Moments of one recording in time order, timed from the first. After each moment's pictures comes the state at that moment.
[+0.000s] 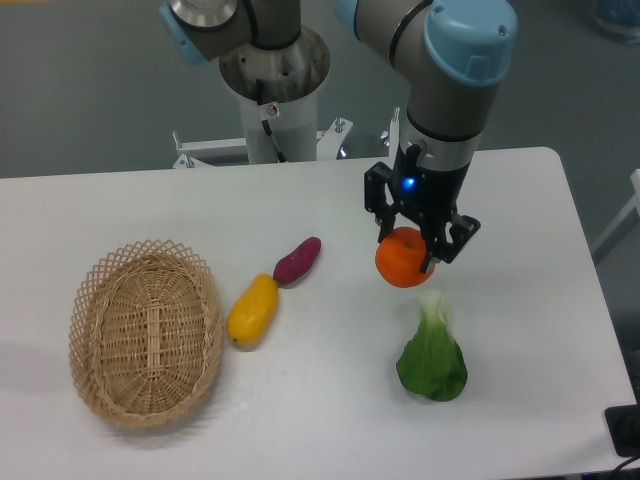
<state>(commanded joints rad) 2.55 -1.81 -1.39 -1.39 1.41 1.29</state>
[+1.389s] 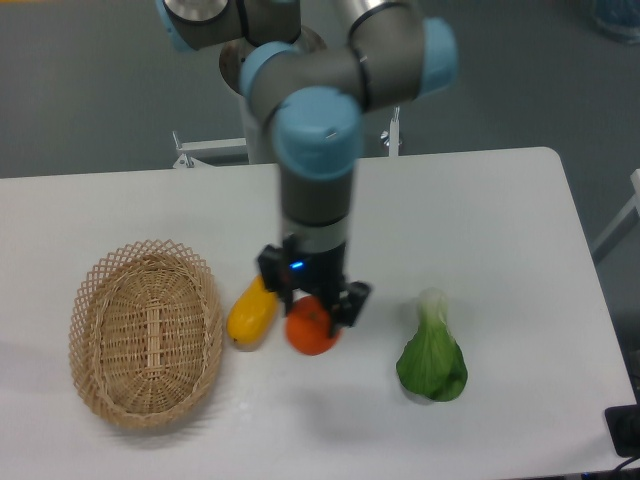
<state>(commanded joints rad) 2.18 -1.93 -1.50 -1.09 1.48 0.71</state>
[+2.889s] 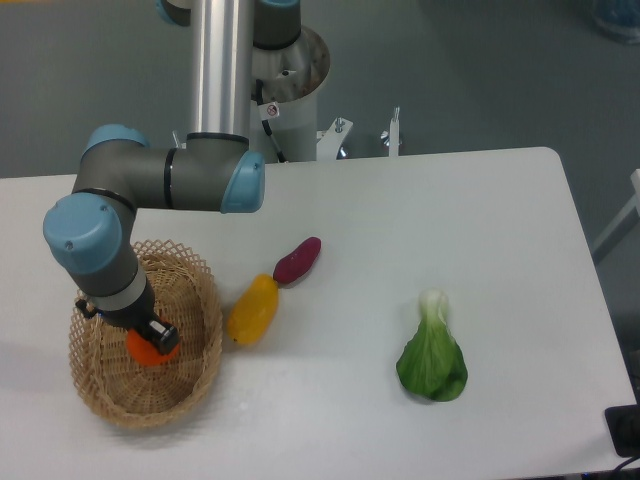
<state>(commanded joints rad) 1.91 -2.08 -1.58 -1.00 1.58 0.54</state>
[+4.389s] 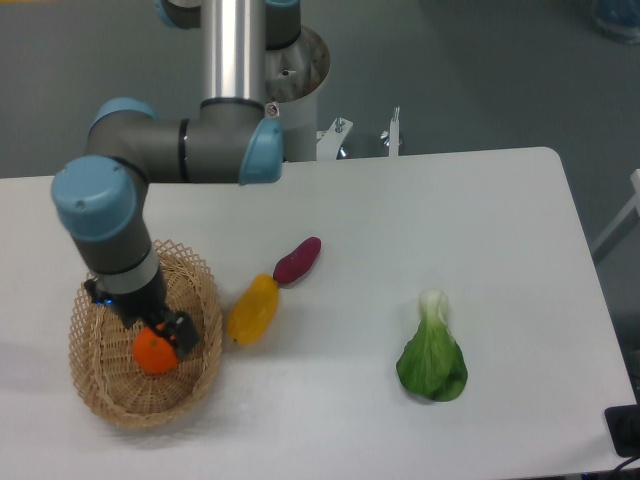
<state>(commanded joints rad) 2.03 -1.92 -1.55 -1.02 1.58 0.62</state>
